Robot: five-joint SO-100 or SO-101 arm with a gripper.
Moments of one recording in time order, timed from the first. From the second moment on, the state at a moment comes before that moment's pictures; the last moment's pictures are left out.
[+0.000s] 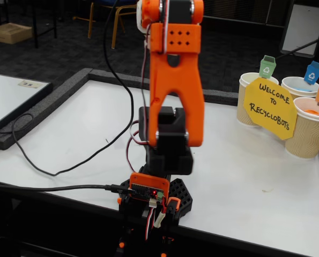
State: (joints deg) arm -22.8 175.6 108.6 96.8 -4.0
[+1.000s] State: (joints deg) arm -30.7 175.6 111.2 95.6 -4.0
